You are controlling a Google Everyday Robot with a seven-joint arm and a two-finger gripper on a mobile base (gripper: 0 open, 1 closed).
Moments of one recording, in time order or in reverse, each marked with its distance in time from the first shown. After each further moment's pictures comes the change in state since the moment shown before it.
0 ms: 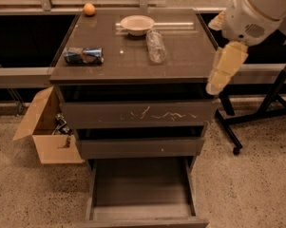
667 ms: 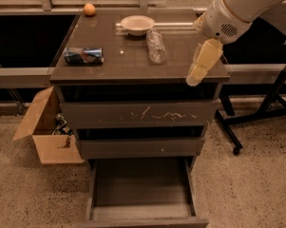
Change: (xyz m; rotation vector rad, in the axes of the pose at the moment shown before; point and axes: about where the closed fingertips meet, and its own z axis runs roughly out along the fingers) arm -0.030 -0.036 0.044 -0.029 -0.100 0.017
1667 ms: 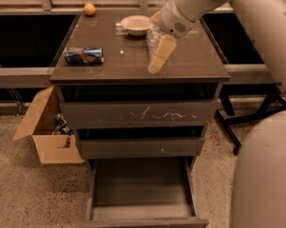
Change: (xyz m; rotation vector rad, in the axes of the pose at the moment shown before) arm -0.080 -0.060 0.093 -0.059 -0.161 -0.164
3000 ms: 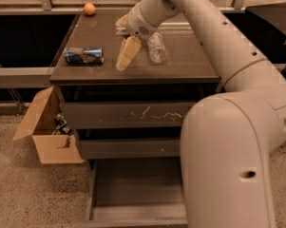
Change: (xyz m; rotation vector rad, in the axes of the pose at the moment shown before) arm -0.065 -0.039 0.091 -0.056 -0.143 -0.055
